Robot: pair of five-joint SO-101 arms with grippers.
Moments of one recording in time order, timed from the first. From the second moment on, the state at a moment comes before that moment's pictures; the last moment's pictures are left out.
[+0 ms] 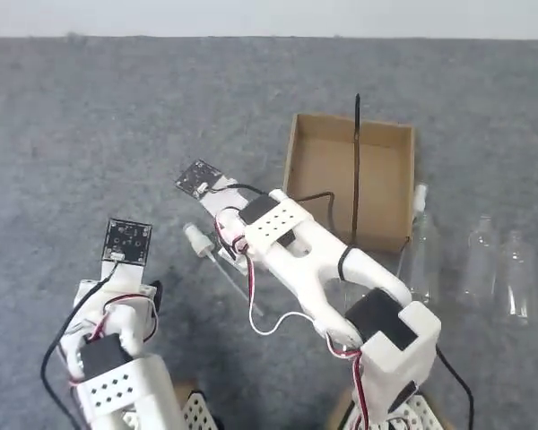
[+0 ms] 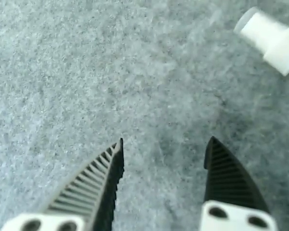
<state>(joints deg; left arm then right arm) -30.2 -90.3 94.6 62.7 -25.3 -44.0 14.7 15.3 54.5 11.6</state>
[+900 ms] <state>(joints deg) -30.2 -90.3 94.6 62.7 -25.3 -46.6 22.2 2.2 53.1 1.7</state>
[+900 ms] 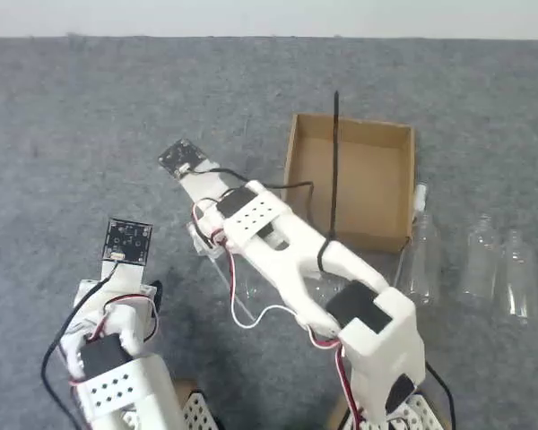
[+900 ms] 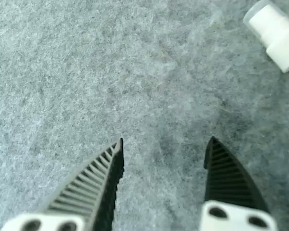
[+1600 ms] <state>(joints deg) -30.2 -90.3 94.6 62.7 -25.3 -44.1 9.0 3.9 82.0 15.0</state>
